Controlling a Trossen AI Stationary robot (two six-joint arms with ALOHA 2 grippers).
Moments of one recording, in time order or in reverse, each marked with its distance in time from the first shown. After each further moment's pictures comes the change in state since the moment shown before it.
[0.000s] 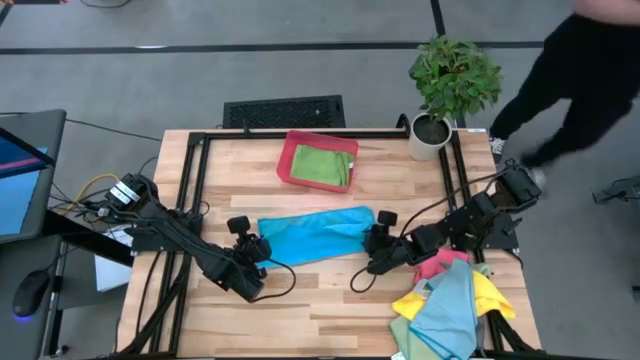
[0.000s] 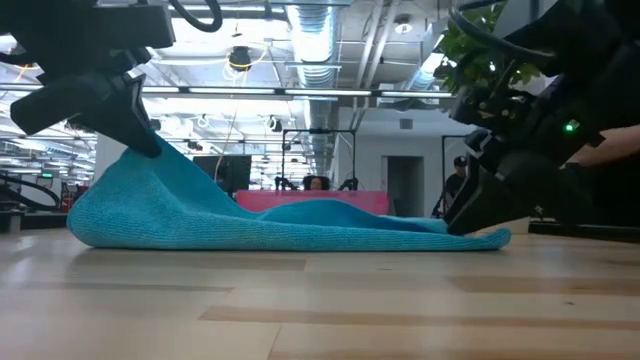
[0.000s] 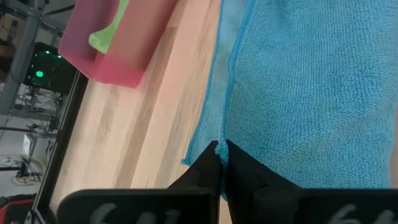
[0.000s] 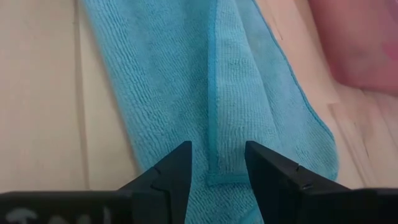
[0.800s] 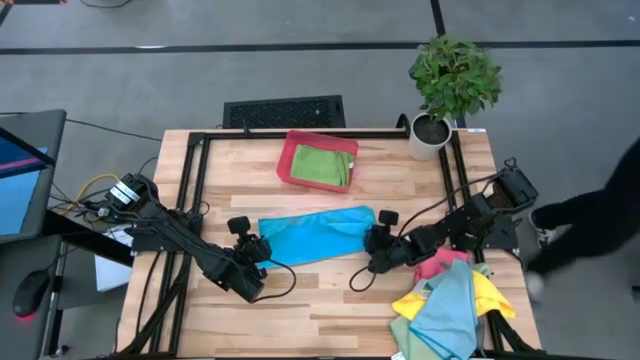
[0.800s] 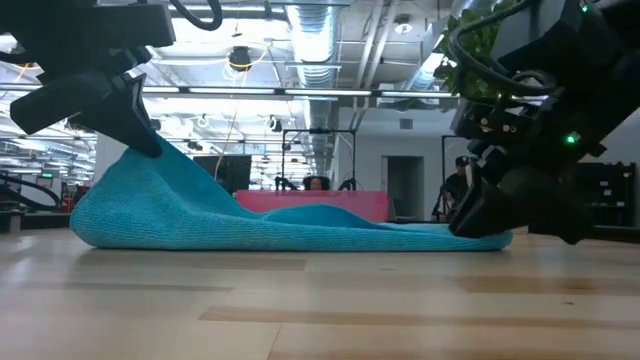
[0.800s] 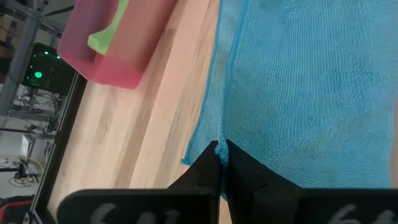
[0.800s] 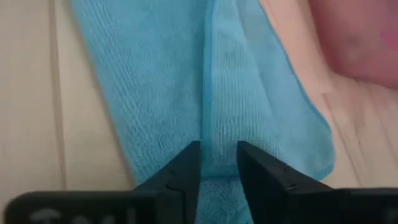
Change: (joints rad) left arm -0.002 0.000 0.000 0.007 -0.001 0.003; right arm -0.005 0.023 0.002 -0.026 0.022 0.007
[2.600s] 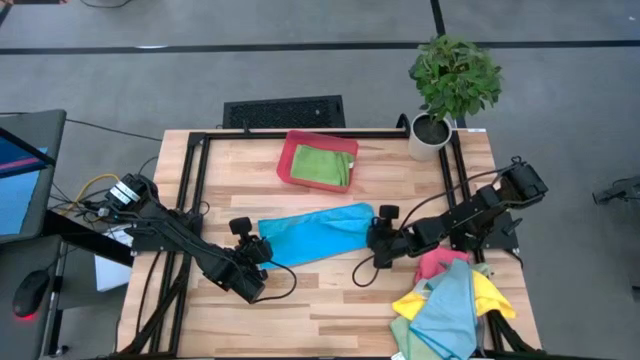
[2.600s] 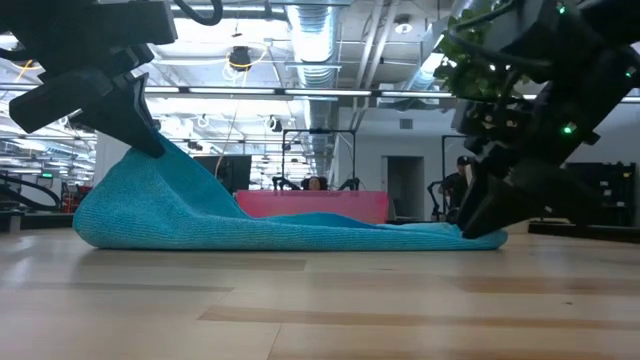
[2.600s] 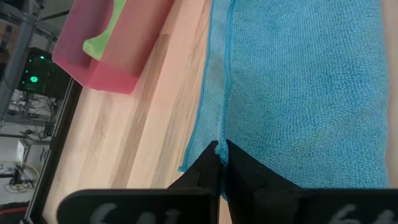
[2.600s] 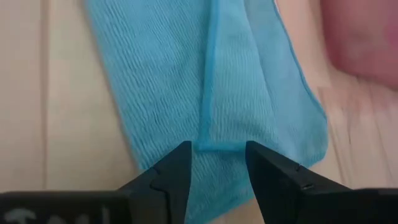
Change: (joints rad) left arm 0.000 0.000 0.000 0.032 0.001 0.029; right arm -0.062 -0.091 -0.023 -0.067 -0.106 -0.132
